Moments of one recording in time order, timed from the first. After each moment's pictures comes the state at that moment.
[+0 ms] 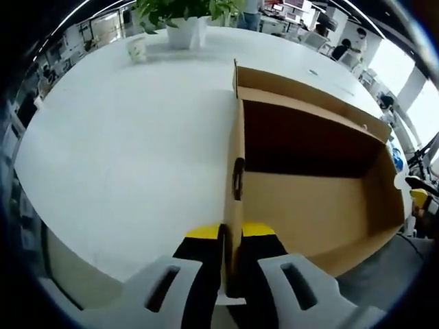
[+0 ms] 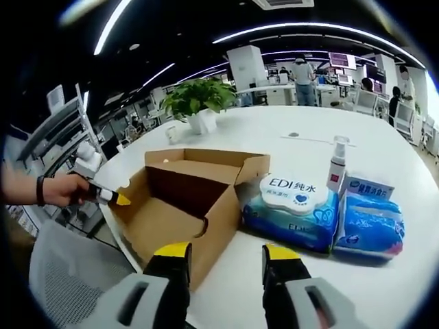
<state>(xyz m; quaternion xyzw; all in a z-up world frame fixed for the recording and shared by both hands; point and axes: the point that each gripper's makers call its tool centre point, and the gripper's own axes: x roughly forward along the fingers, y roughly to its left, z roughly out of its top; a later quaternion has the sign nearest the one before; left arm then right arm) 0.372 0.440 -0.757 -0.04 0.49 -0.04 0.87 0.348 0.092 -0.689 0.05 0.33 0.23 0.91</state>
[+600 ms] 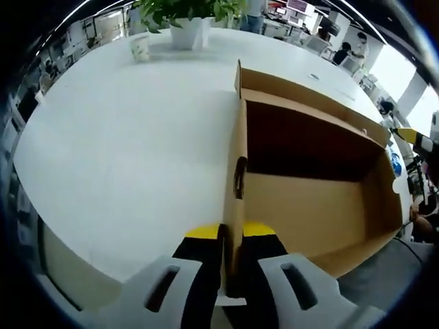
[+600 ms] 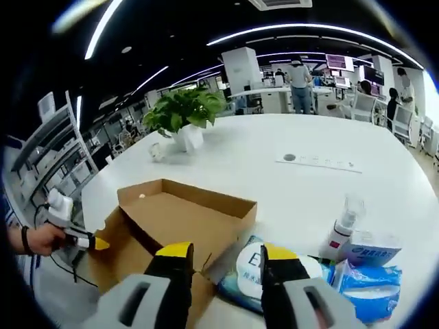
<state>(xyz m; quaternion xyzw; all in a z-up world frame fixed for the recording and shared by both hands) 0.366 0.435 -0.752 -0.05 0.49 -0.04 0.87 0.477 0.095 -0.673 0.07 0.34 0.21 0.92</state>
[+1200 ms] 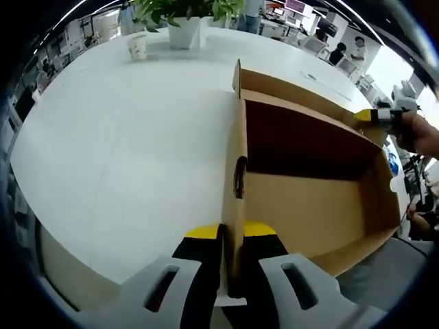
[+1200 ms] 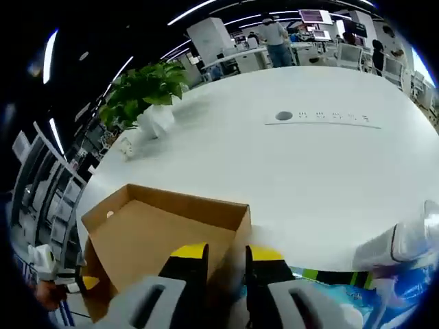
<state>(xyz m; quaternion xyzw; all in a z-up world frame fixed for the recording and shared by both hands) 0.369 0.436 -0.754 -0.05 0.49 -0.06 0.87 0.539 0.117 -0.749 0.17 0.47 0.15 0.85</state>
